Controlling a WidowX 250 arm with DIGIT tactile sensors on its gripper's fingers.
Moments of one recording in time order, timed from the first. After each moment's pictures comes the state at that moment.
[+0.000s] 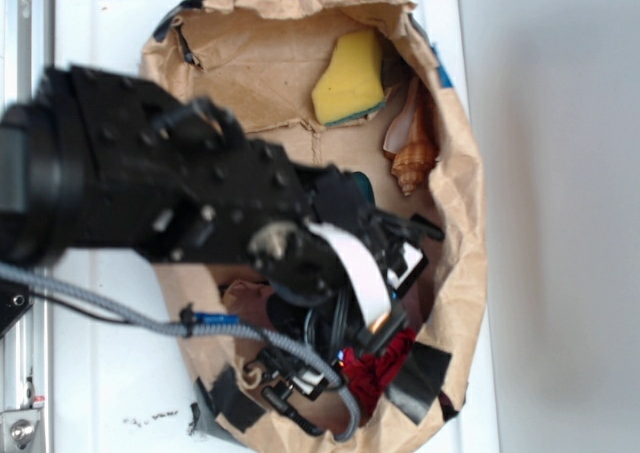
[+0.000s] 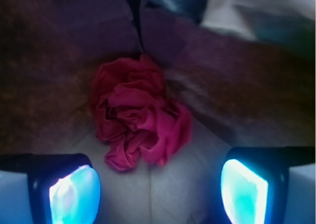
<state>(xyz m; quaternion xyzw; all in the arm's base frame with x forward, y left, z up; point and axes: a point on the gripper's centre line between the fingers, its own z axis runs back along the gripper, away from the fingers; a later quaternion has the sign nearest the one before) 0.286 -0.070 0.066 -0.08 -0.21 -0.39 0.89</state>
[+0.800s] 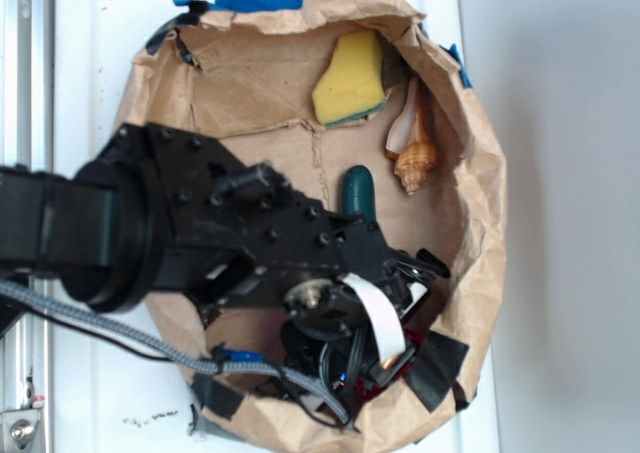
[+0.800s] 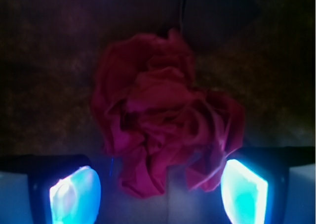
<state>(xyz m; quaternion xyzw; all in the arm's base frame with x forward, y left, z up) 0.292 -0.083 0.051 -0.08 -0.20 -0.41 0.89</state>
